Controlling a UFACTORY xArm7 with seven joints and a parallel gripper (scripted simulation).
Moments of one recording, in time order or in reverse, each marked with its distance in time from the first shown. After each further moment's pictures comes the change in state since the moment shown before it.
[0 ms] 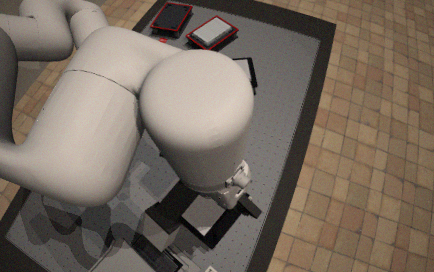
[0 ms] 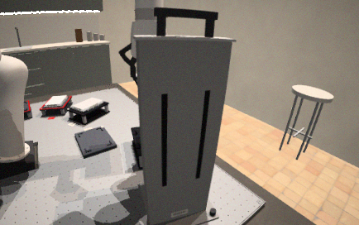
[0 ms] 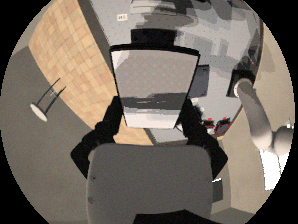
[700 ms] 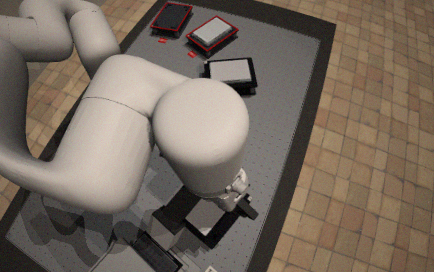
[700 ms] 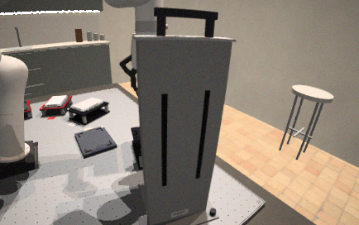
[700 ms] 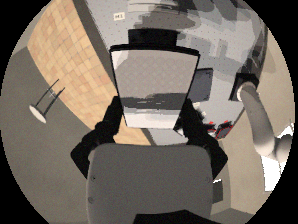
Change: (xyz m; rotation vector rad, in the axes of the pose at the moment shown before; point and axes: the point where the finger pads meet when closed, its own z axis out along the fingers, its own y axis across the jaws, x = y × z) arm 0.000 0.000 0.031 -0.001 0.000 0.000
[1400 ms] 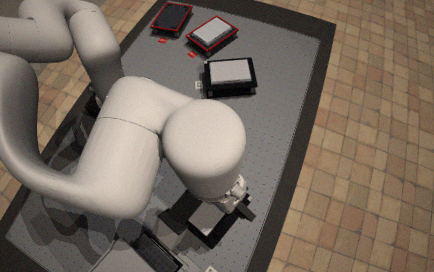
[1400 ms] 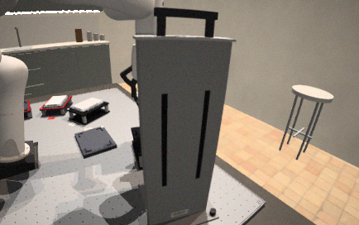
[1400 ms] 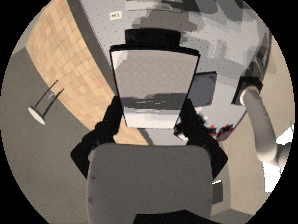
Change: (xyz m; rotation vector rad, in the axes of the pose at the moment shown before) arm 0.000 0.000 0.031 -0.001 0.000 0.000
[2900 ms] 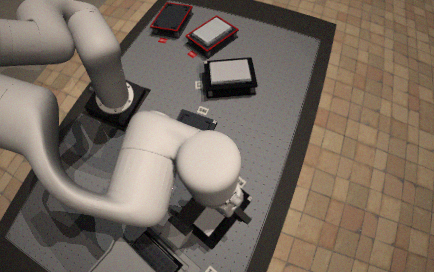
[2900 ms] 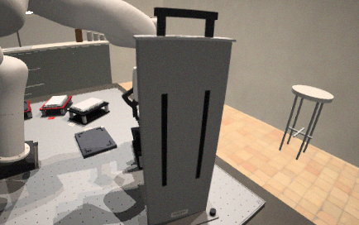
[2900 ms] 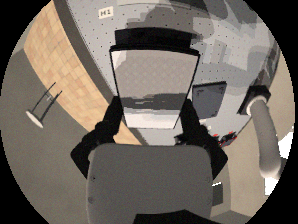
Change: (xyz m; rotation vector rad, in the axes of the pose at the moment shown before) arm 0.000 0.000 0.066 0.000 0.000 0.000
